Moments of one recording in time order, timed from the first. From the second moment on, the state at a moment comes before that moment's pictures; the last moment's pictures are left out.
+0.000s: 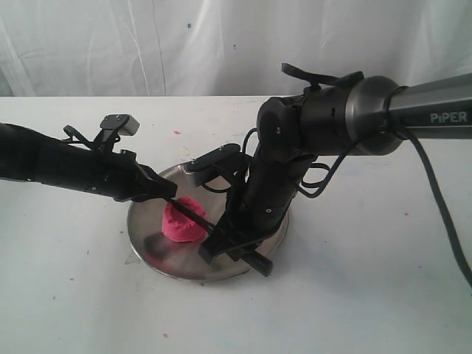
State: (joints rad) left arm -0.08 2.00 -1.08 -1.53 0.74 1.67; right arm 0.66 1.91 -1.26 0.23 0.76 -0.31
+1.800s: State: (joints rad) left arm -0.04 1.96 -1.09 -1.50 0.70 1.67; right arm 0.66 1.93 -1.26 0.27 0.74 -0.31
